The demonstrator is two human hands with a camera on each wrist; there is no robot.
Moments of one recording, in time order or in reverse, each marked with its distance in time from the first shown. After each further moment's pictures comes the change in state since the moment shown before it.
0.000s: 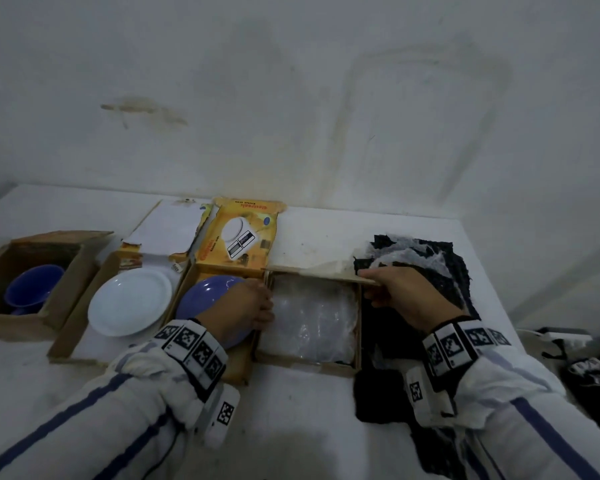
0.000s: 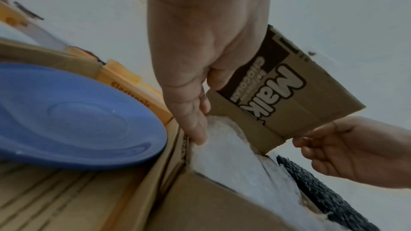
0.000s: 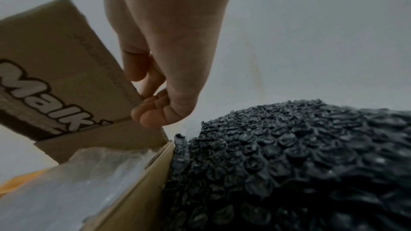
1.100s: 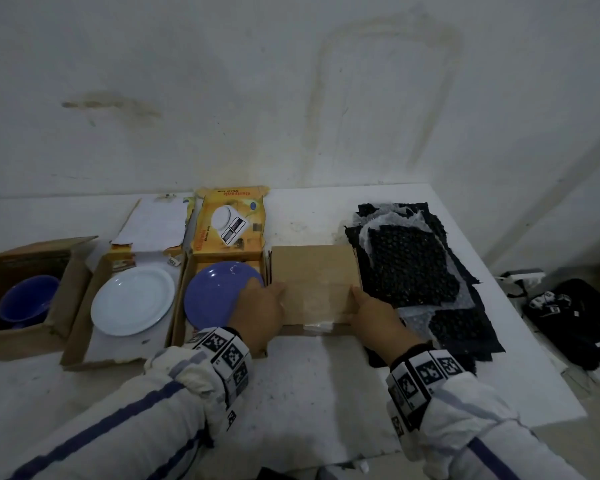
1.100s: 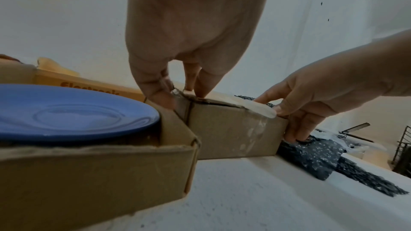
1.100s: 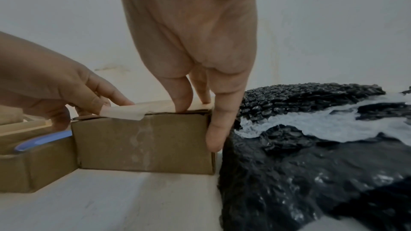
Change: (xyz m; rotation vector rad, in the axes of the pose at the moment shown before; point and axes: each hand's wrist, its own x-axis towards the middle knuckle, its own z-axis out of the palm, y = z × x) left_hand -0.038 -0.023 0.036 0.981 0.401 -0.027; right_hand -0.062 0.061 0.080 -0.837 0.101 0.209
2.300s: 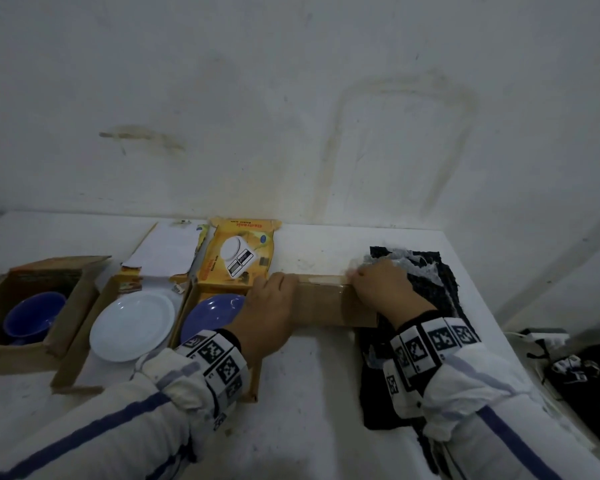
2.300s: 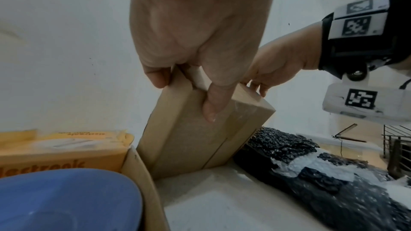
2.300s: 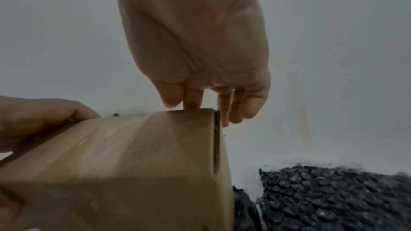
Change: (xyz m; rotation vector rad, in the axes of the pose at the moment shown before) left_hand 0.031 0.033 -0.034 0.415 0.216 0.441; right_hand 0.043 -0.052 -0.100 -0.092 0.238 -0.140
